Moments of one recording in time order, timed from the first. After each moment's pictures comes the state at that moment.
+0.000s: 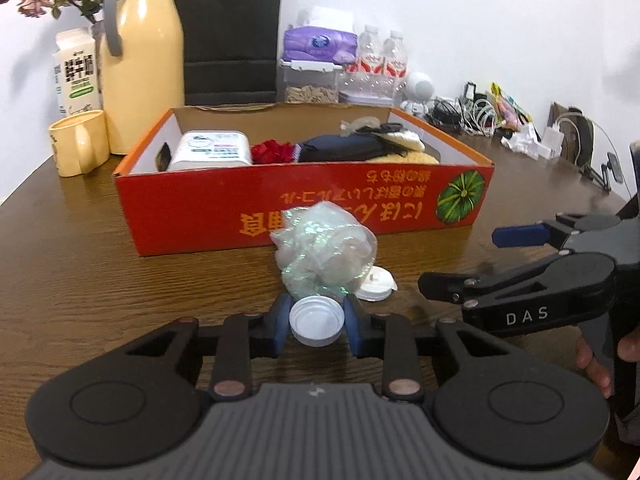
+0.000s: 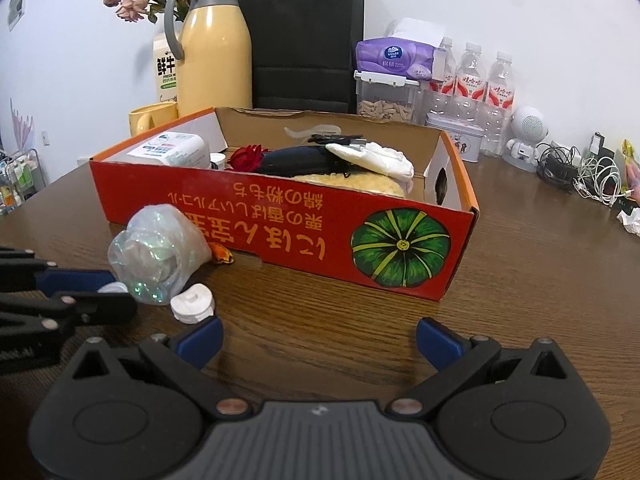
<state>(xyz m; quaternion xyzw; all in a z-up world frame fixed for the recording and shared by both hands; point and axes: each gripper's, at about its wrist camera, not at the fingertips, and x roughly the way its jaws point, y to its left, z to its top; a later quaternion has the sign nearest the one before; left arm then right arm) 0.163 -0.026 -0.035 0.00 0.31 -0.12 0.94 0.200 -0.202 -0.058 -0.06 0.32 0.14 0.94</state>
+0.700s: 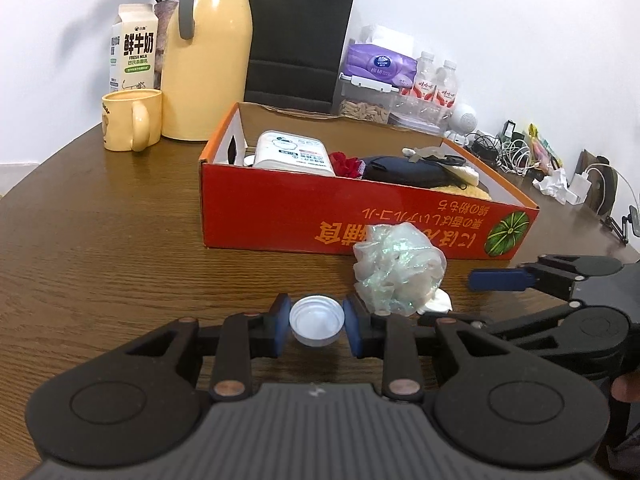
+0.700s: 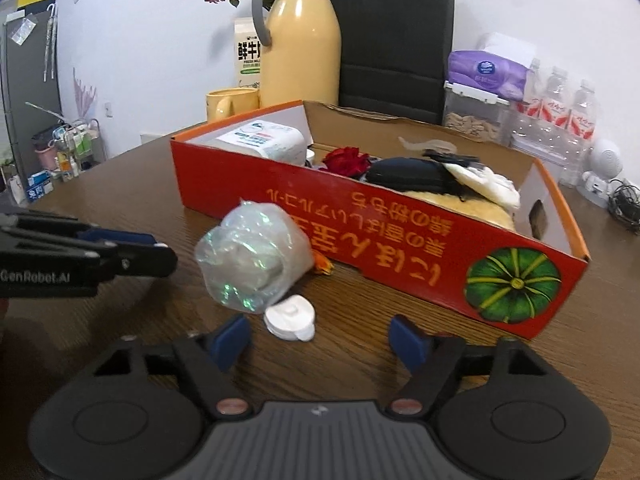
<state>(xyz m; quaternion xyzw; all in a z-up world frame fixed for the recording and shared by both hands) 0.165 0.020 -0.033 -0.06 0.30 -0.08 0.95 0.202 -0.158 -0.056 -0.09 0.32 0.24 0.91</state>
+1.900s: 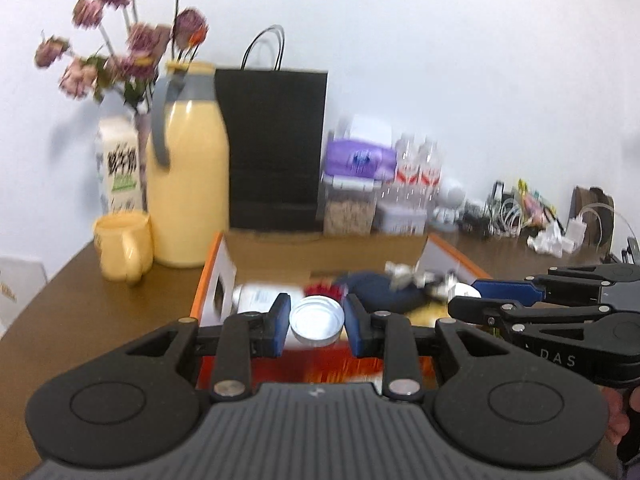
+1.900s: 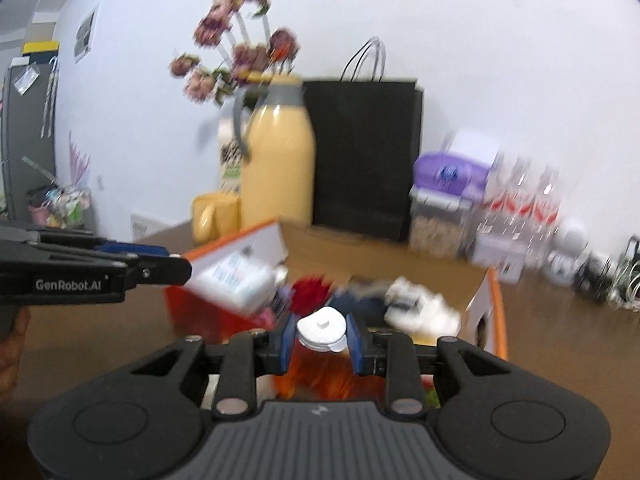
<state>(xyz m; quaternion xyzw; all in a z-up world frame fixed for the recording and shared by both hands) 0.192 -0.004 0.047 -0.02 0.18 -0.08 0.98 0.203 -0.180 0.020 -0.07 0.19 0.22 0.95</state>
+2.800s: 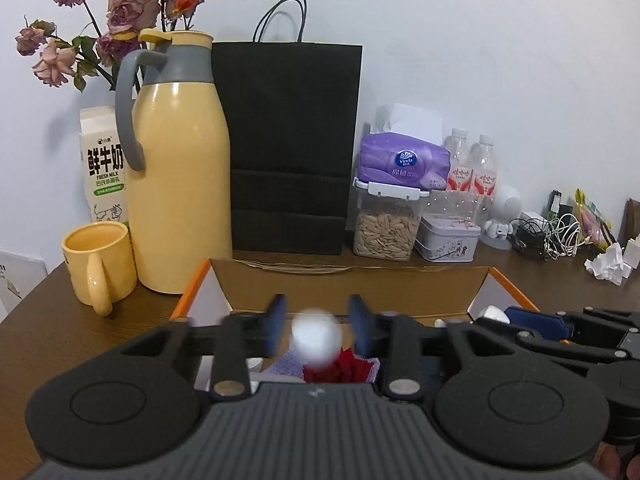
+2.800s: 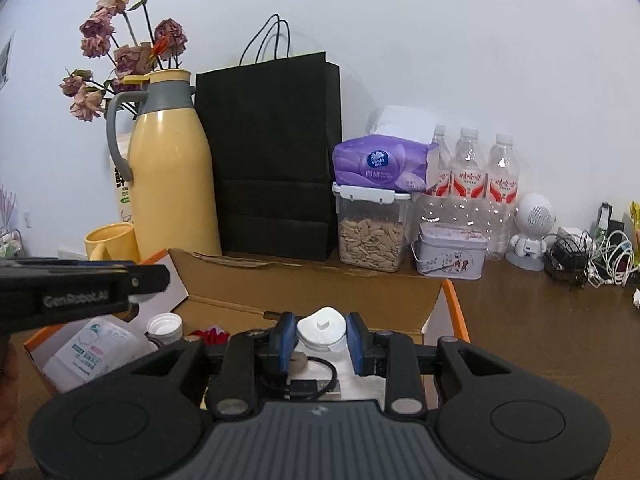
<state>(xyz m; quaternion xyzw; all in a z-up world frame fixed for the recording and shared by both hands) 0.309 -0.025 0.032 -0.03 0.20 -0.02 0.98 0.318 -0.189 -0.002 -0.01 0.21 0.12 0.97</state>
